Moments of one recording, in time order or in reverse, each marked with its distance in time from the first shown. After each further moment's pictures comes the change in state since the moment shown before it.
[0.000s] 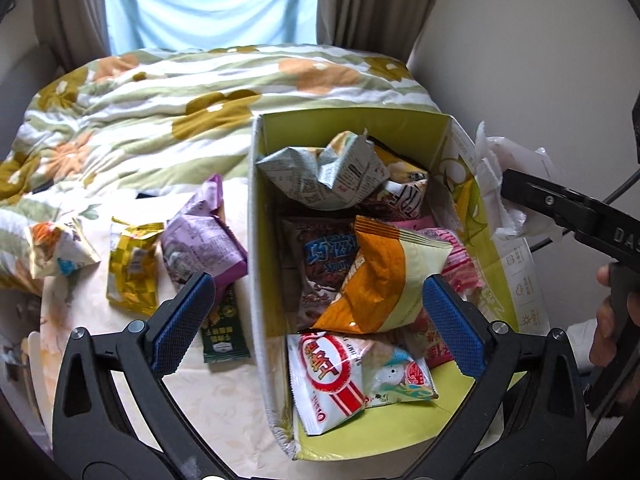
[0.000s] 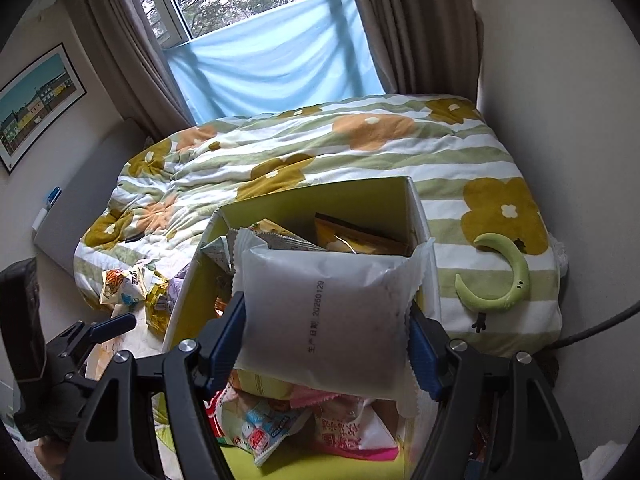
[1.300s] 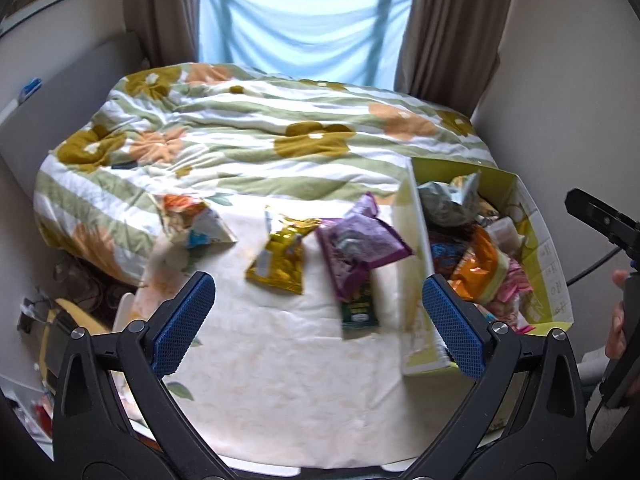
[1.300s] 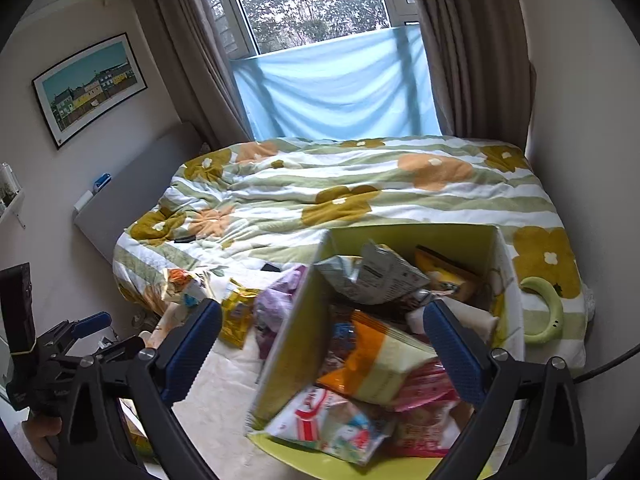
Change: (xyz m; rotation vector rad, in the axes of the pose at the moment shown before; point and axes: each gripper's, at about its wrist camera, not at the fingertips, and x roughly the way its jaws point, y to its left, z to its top) left arm -0.123 0.140 -0.050 -0.164 -0.145 0.156; right arm -0.047 0.109 -0.013 -0.131 -0.125 0.121
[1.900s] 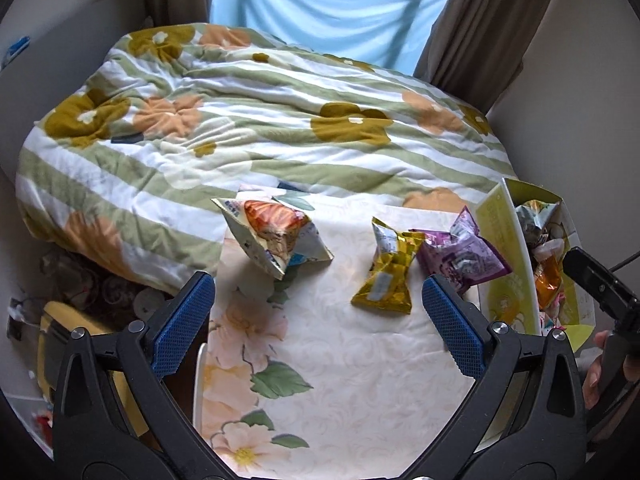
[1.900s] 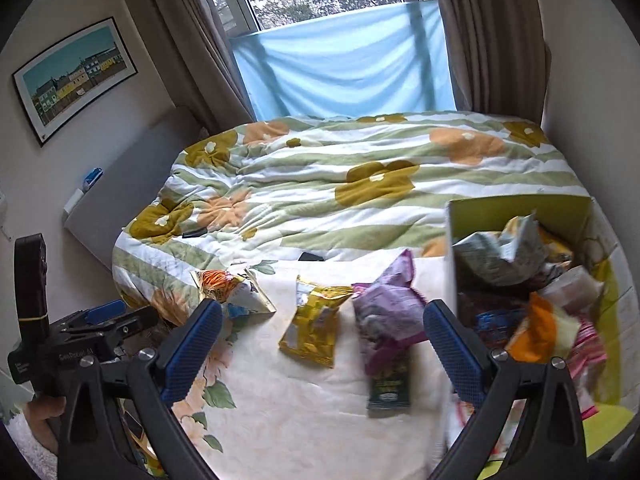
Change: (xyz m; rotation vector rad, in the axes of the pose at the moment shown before) left arm 0.075 0.194 0.053 -0.057 0.125 -0.099; right arm 0.112 0.144 -0.006 0.076 0.073 -0.041
